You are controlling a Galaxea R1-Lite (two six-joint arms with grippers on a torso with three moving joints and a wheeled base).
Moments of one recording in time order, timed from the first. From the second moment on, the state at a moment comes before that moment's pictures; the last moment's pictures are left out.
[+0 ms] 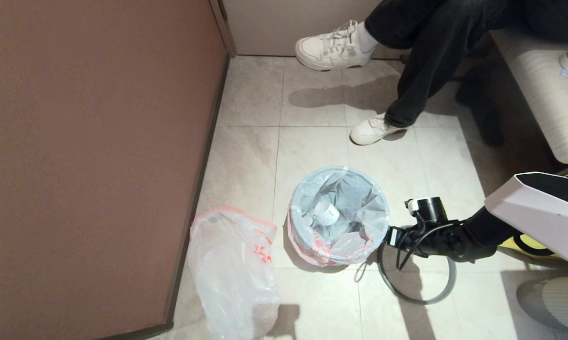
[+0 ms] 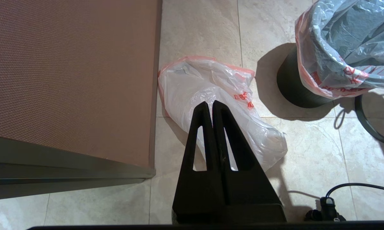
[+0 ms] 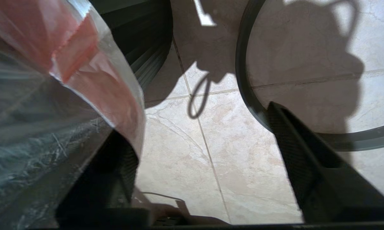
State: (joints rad) left arm 0.00 0.00 0.00 0.00 0.00 0.00; right arm 0.18 2.38 -1.18 -0.45 0.06 0.47
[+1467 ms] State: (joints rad) left arm 0.00 0.00 0.00 0.00 0.00 0.00; right arm 0.12 2.19 -1.16 -0.11 0.31 0.66
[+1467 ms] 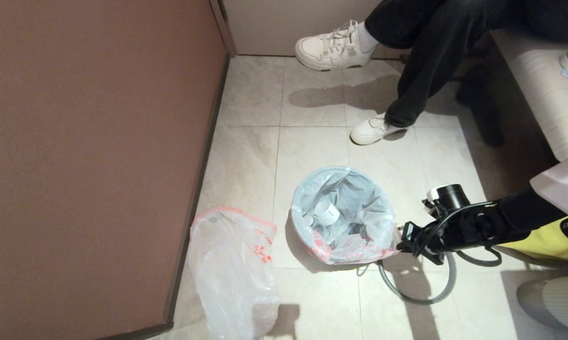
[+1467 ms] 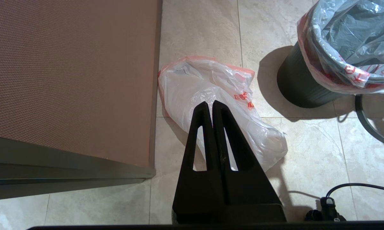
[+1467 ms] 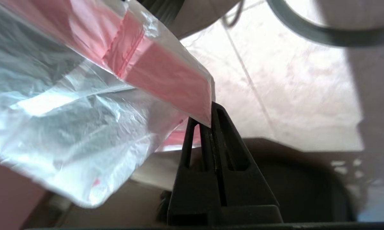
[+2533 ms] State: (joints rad) left arm 0.00 0.00 0.00 0.00 0.00 0.00; right arm 0.08 2.07 -1.21 0.17 0.31 0.64
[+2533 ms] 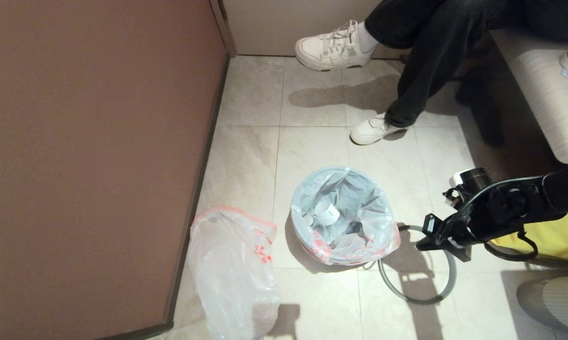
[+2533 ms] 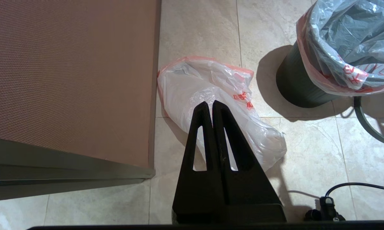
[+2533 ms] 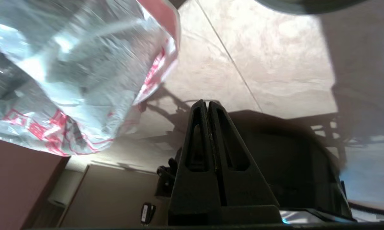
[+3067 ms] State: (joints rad) left arm 0.00 0.00 0.00 0.00 0.00 0.00; right arm 0.06 2.18 -1.25 0.16 0.38 0.63
